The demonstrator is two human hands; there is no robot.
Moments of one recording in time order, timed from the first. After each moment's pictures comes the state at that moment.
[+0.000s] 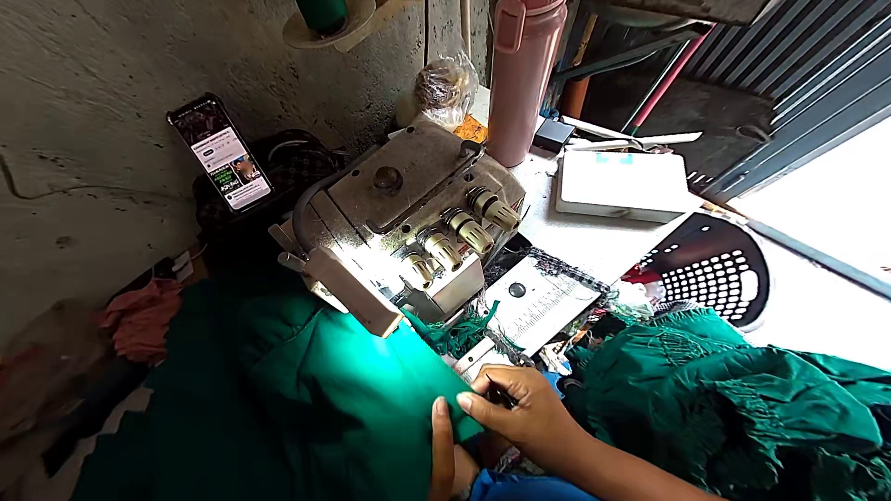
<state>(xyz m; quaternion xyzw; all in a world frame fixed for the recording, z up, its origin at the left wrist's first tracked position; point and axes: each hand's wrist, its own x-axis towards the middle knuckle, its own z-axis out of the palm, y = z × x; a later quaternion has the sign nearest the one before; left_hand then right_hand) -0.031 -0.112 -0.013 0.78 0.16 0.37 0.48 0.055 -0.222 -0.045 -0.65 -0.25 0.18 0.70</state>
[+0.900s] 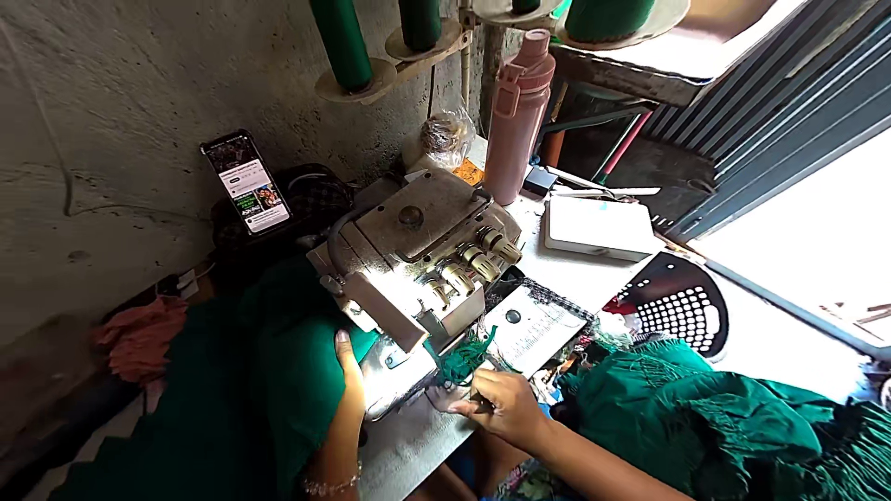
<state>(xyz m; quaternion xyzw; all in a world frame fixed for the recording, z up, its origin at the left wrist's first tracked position) 0.029 0.012 -0.016 0.78 0.34 0.32 0.43 0.078 -0.202 -0.114 -0.77 -0.40 -0.11 0.49</state>
